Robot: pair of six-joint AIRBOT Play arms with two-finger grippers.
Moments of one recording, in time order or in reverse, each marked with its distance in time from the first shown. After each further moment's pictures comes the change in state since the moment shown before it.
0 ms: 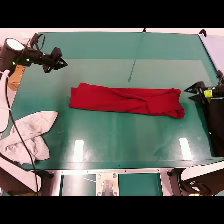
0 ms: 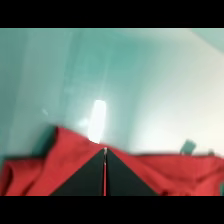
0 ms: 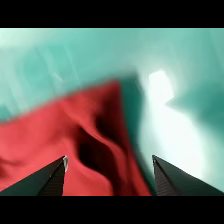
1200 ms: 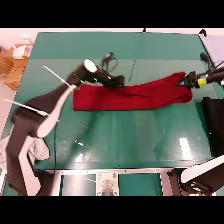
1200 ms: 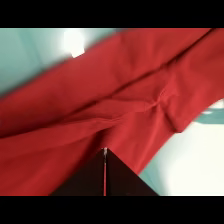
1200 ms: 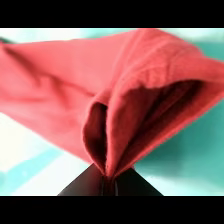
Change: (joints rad) left arm -0.594 -0.209 0.023 -0.104 0.248 0.239; right arm 0.172 -0.091 0.352 0.087 0.359 -0.164
